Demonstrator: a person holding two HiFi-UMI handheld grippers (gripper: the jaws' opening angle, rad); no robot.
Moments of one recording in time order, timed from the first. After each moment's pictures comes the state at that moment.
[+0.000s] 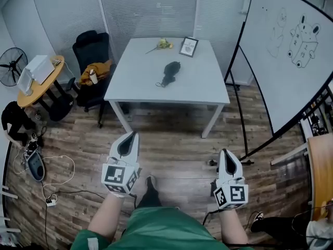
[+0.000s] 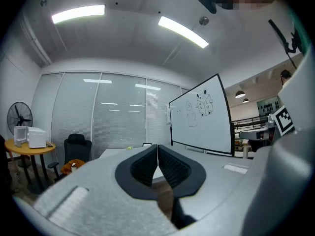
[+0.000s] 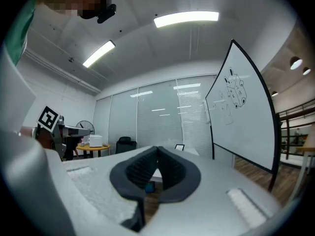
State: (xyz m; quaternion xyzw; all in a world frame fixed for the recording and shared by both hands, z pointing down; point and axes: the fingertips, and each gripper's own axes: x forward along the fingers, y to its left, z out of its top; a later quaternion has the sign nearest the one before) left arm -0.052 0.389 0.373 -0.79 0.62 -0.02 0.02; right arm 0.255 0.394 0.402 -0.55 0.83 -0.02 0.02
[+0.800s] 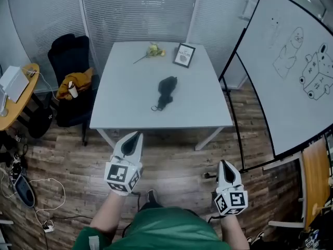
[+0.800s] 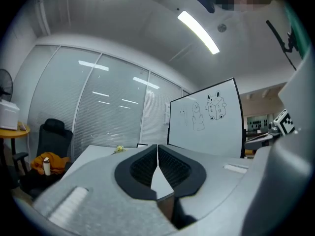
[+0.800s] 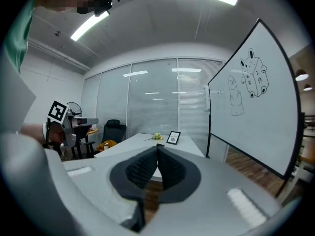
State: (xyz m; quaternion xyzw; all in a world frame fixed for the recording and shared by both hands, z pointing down) left arm -0.155 0.119 0.406 -0.83 0.55 0.03 -0.03; right arm 0.151 0.190 0.434 -0.59 0.80 -0.05 -0.08
